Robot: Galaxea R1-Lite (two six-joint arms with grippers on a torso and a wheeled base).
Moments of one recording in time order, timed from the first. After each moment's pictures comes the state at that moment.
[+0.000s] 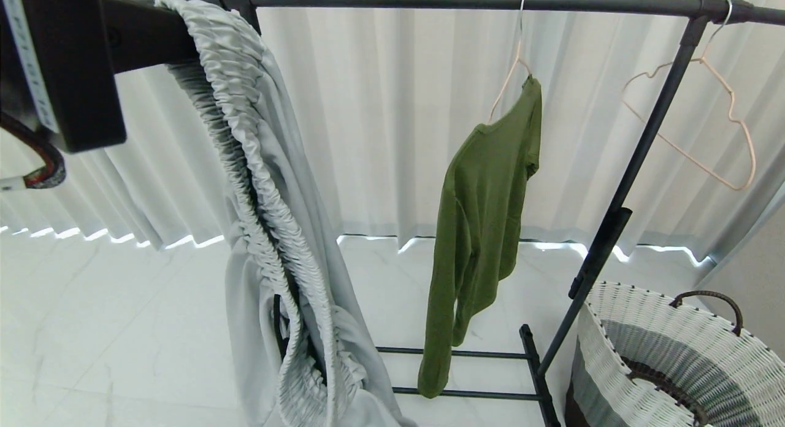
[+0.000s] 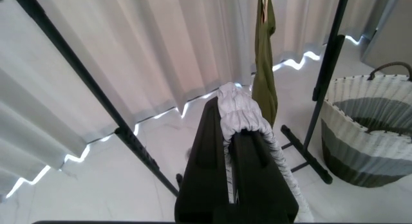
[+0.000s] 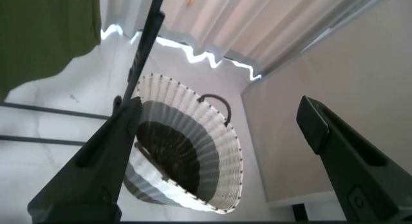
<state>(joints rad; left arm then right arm) -1.03 1.27 -1.46 0.30 0.59 0.23 0.37 0.83 -0.98 0.35 -0.54 -0.28</state>
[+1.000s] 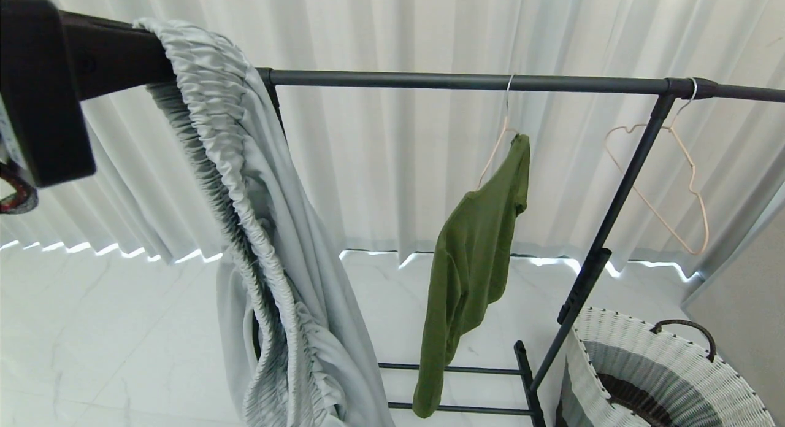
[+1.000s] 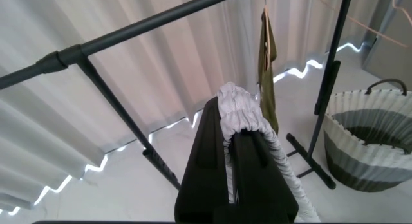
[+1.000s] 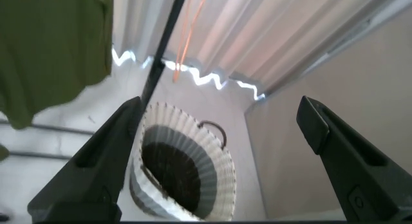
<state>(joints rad) -1.03 1.22 -1.40 0.30 0.59 0.26 0.37 0.83 -0.91 0.23 -0.45 -0.28</state>
